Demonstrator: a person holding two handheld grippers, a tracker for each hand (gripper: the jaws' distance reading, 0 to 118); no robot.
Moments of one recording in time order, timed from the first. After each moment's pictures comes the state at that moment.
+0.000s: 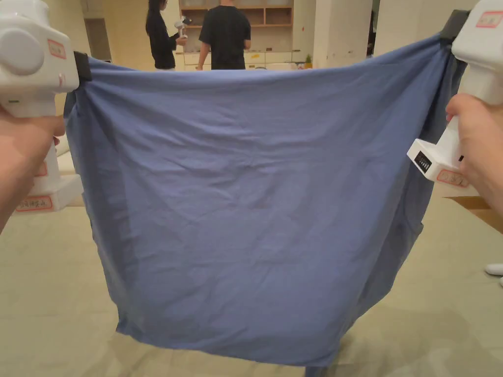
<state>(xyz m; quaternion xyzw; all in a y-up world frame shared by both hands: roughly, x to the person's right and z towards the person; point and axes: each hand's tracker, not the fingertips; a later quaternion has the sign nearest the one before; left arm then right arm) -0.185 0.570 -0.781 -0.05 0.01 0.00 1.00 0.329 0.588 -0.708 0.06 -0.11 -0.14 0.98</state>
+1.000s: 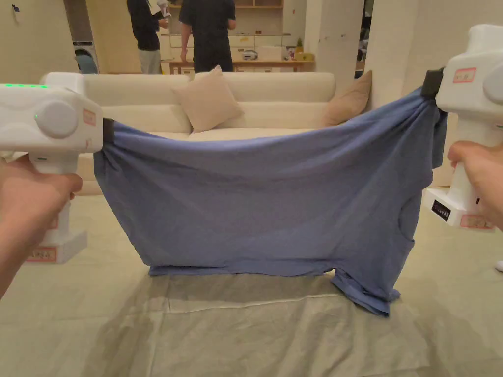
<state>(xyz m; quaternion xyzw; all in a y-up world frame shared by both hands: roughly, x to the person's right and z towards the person) -0.163 0.415 -0.870 -0.17 -0.03 -0.05 0.98 0.357 0.462 -0.779 -0.07 -0.09 -0.08 0.99</state>
